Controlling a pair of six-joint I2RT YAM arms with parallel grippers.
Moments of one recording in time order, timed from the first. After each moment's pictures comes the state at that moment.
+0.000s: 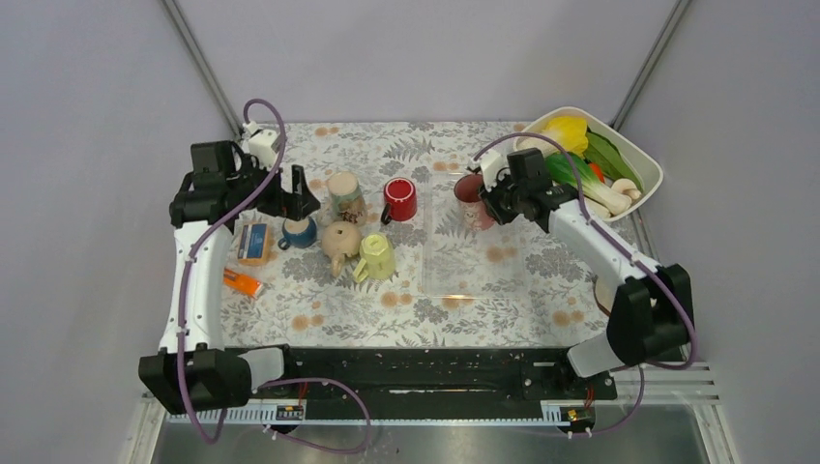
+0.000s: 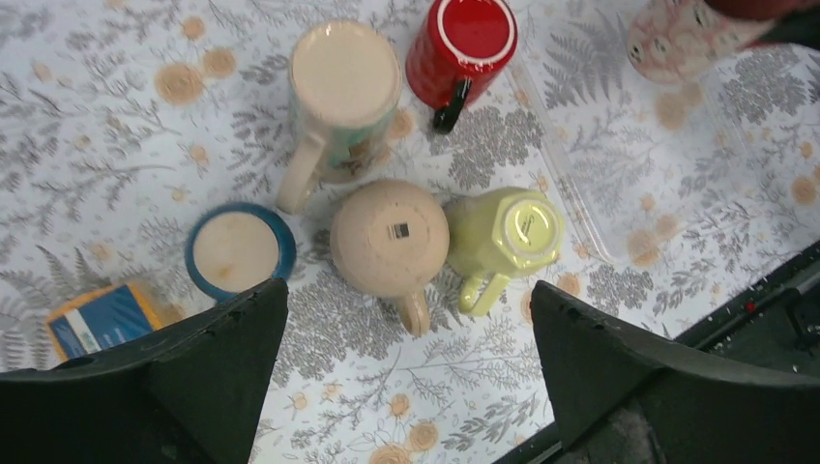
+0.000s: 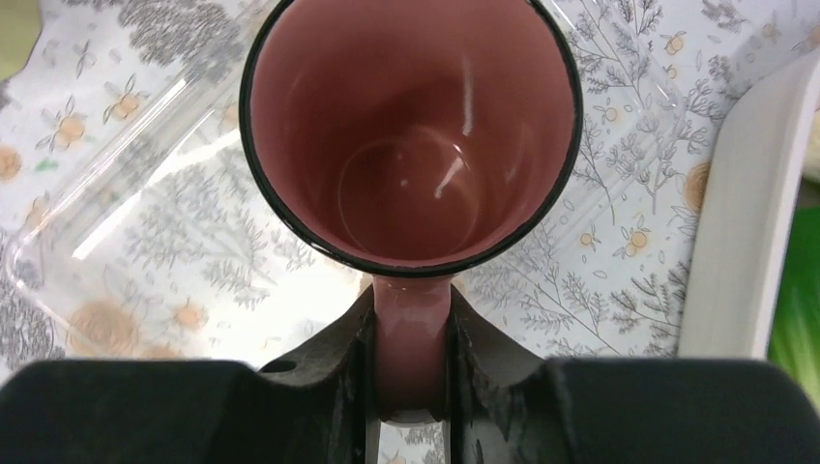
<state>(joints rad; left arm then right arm) 0.08 1.23 1.38 -0.86 0.56 0.19 0.40 1.42 1.13 -0.48 -0.15 -0.41</state>
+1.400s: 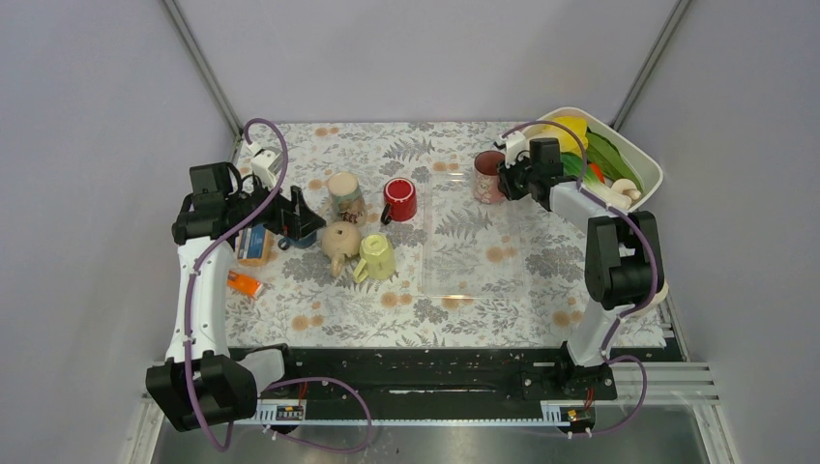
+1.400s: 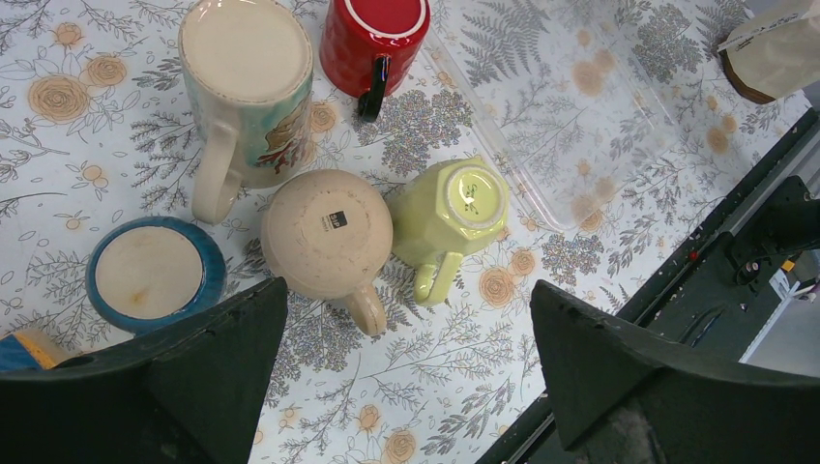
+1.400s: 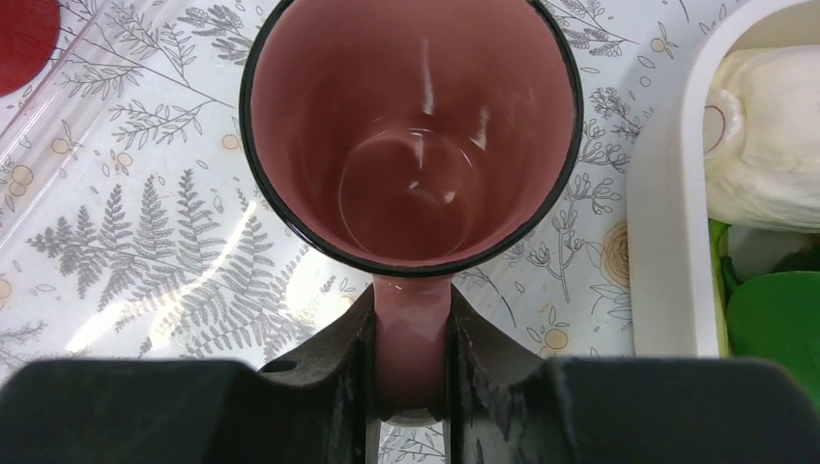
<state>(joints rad) 0.20 1.13 1.14 -0.79 0.86 0.29 0.14 1.82 1.21 -0.06 -0.30 -0.34</state>
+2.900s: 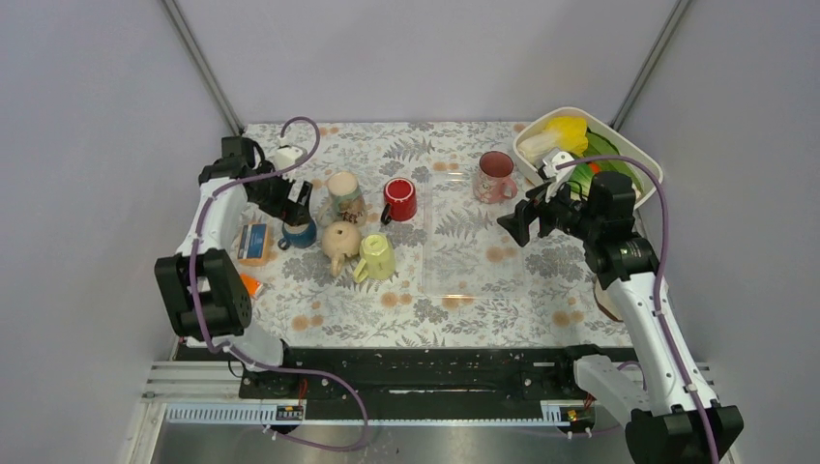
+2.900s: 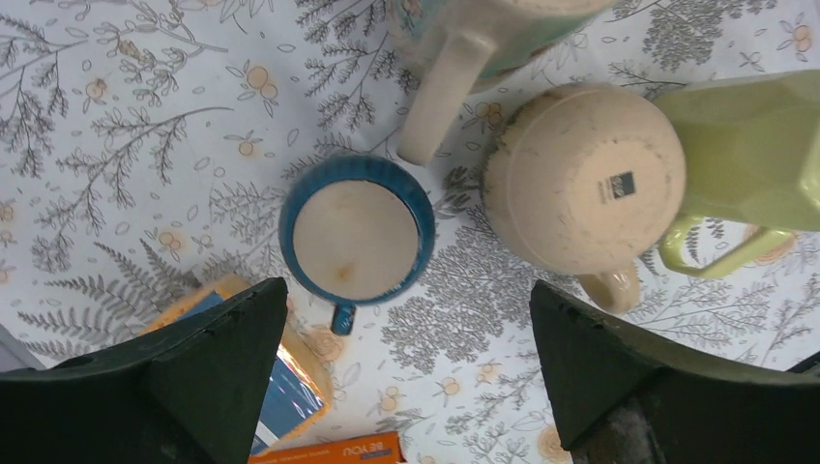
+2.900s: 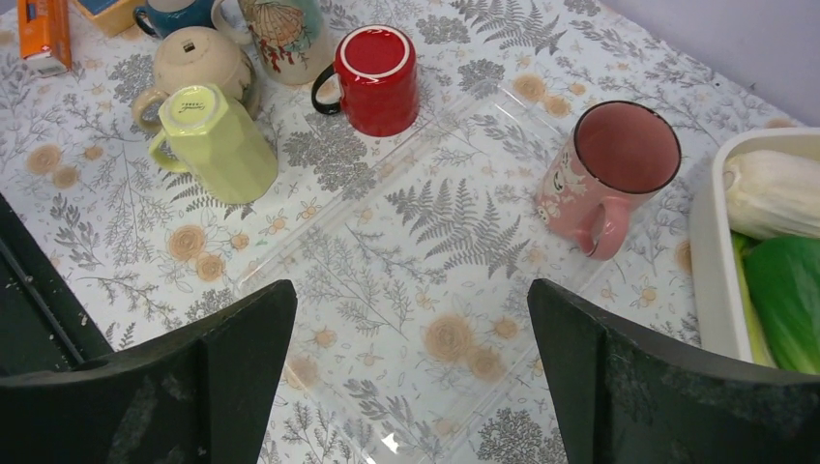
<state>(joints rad) 0.16 1.55 1.30 -0.82 0.48 0.58 0.13 0.92 0.98 -0.39 -0.61 -0.23</state>
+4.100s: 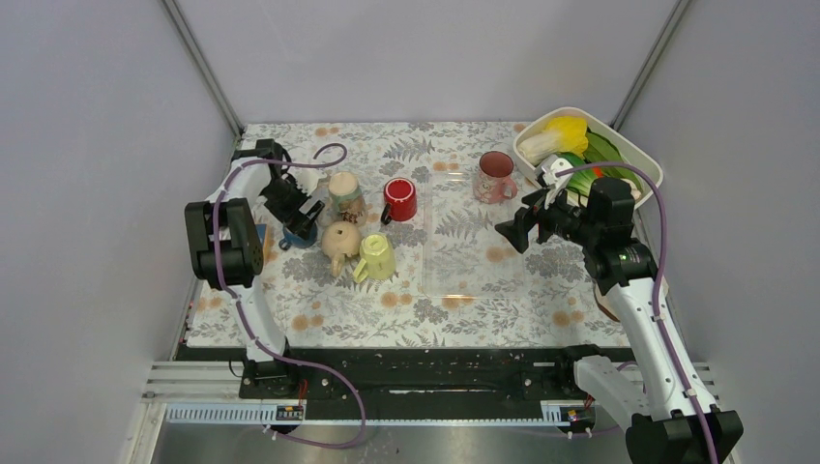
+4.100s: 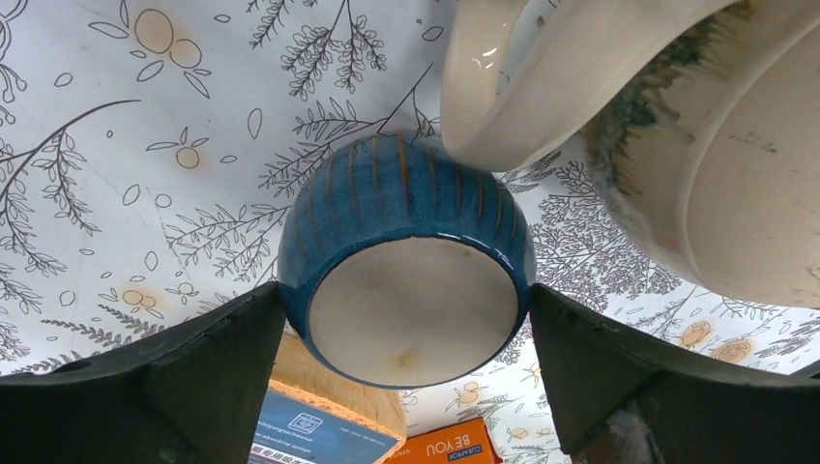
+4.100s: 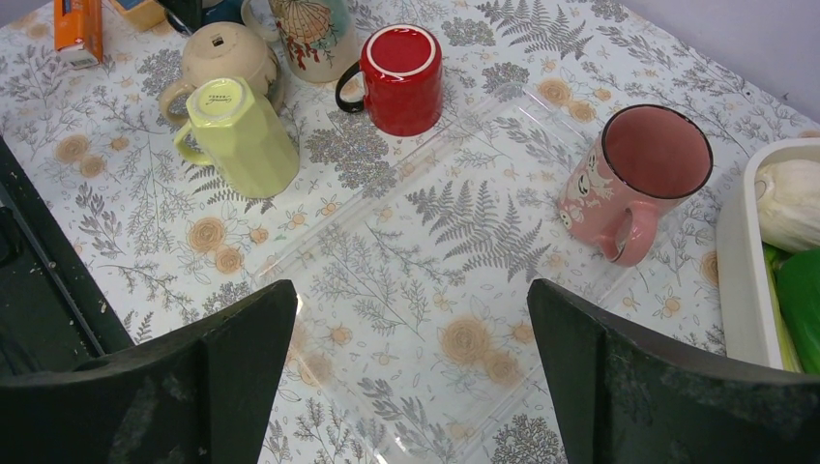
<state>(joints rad) 0.10 1.97 1.54 -1.03 0.28 0.84 0.13 0.91 0.92 -0.38 -0.67 -0.22</state>
